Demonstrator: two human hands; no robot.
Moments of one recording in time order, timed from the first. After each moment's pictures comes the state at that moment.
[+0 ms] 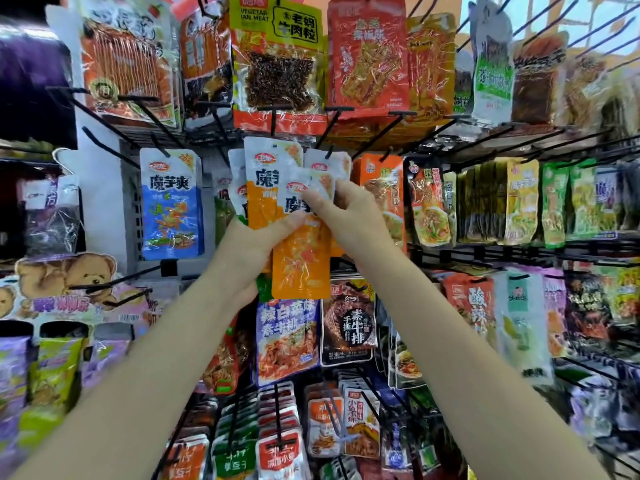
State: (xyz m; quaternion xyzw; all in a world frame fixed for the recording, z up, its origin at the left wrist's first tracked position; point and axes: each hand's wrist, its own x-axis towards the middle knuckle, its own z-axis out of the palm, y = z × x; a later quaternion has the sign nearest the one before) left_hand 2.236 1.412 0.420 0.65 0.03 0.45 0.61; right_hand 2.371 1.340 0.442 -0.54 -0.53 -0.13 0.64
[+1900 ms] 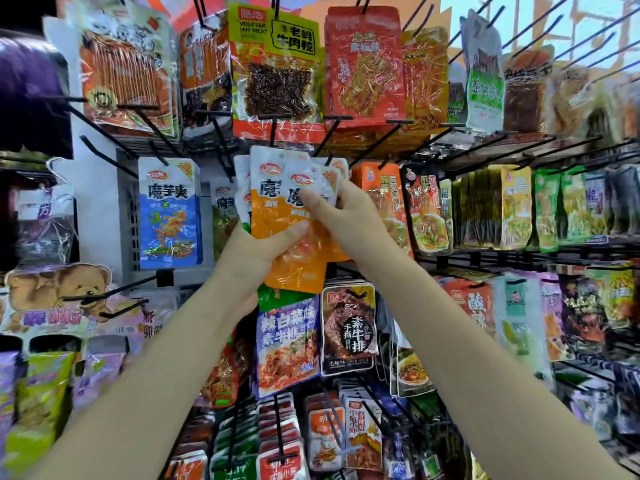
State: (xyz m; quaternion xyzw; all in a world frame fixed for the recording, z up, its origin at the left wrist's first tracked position) left_hand 2.237 1.413 0.419 0.64 0.04 0.46 0.62; right_hand 2.364 1.338 0.450 -0.56 -0.54 -0.13 0.61
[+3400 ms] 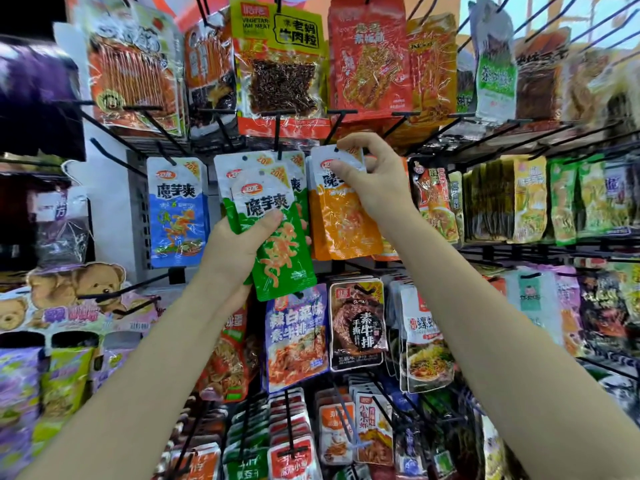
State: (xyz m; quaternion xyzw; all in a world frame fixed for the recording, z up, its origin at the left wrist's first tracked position) left_hand 2.229 1.436 0.418 0.62 0.01 0.49 0.61; right_hand 2.390 1.327 0.481 -0.48 -0.53 -0.19 0.67
